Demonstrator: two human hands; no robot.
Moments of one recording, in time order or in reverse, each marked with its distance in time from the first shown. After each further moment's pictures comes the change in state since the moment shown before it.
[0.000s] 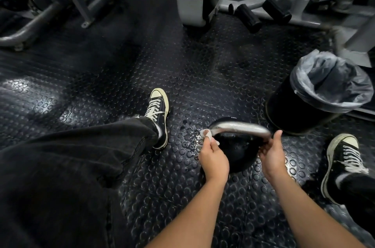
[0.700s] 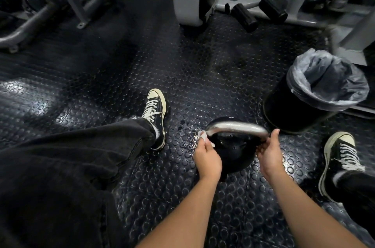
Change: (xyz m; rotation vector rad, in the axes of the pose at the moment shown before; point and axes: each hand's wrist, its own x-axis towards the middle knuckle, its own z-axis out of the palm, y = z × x) left_hand 0.014 -0.007 -0.005 0.085 -0.023 -0.007; right_hand 0.008 0.003 -0.003 -0.028 0.010 0.006
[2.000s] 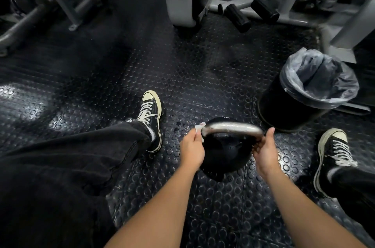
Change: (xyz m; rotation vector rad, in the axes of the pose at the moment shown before) left_hand 0.045 0.008 -0.027 0.112 -0.217 0.122; right_hand -0.007 -0.007 0.003 -0.019 -0.001 0.015
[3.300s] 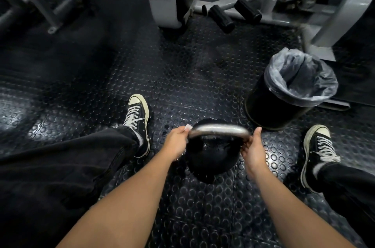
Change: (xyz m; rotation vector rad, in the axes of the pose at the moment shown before) left_hand 0.050 0.001 -0.011 0.167 -0.287 0.003; right_hand 0.015 0.008 -0.007 -0.010 0.072 0.022
